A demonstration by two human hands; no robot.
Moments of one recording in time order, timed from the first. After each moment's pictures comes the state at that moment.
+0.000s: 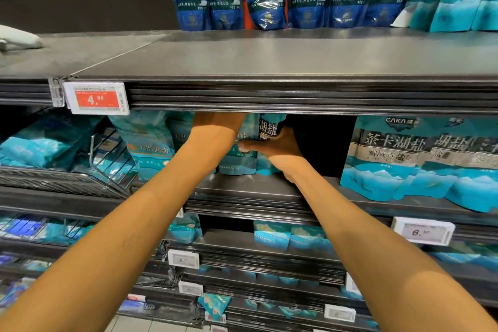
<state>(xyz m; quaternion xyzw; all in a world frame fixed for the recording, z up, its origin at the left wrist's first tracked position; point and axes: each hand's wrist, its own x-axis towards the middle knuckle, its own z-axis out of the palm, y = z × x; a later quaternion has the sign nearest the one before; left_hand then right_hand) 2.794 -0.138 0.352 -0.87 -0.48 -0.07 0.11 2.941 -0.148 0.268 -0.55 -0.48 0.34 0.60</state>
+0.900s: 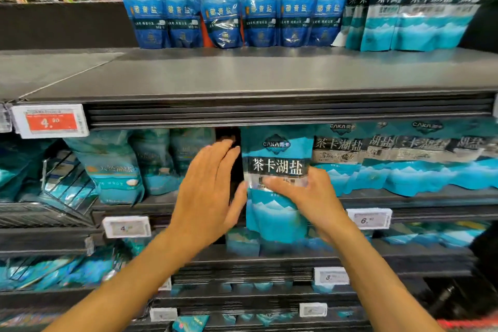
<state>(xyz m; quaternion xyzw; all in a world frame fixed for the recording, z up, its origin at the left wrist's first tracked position) 2.788 -0.208 0.282 -0.88 -0.20 -0.41 0.12 2.961 -0.314 0.288 -0.60 -0.42 0.30 0.61</state>
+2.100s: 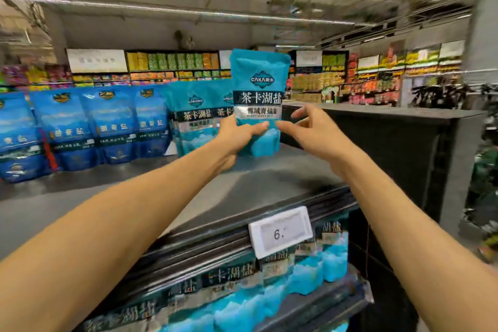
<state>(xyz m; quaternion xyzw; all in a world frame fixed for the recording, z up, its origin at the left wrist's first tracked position) 3.269 -0.266 0.508 -0.72 -0.11 -0.33 -0.60 3.316 -0.429 0.512 -0.77 -0.34 -0.07 0.53</state>
